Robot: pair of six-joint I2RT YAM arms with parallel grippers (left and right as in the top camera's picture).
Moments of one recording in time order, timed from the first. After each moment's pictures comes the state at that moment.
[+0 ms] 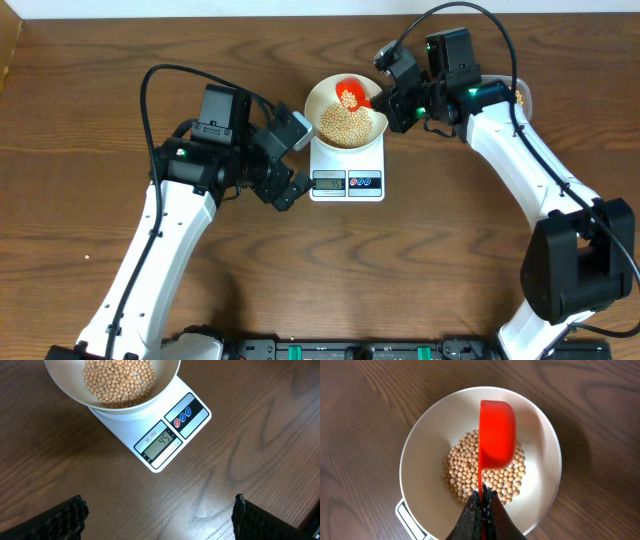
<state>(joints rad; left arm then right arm) -0.25 1.38 1.24 -0.96 0.41 0.48 0.29 1.85 1.47 -0.51 -0.51 -0.23</state>
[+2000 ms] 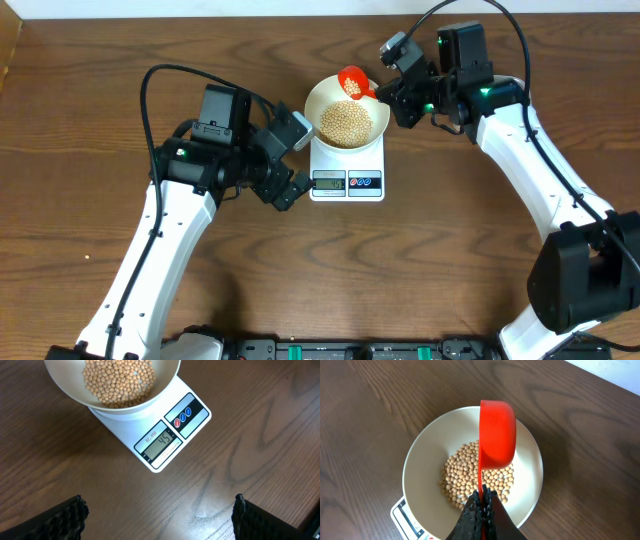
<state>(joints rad) -0.25 1.38 1.24 -0.96 0.41 0.48 0.27 1.80 1.47 -0.49 -0.52 -0.30</state>
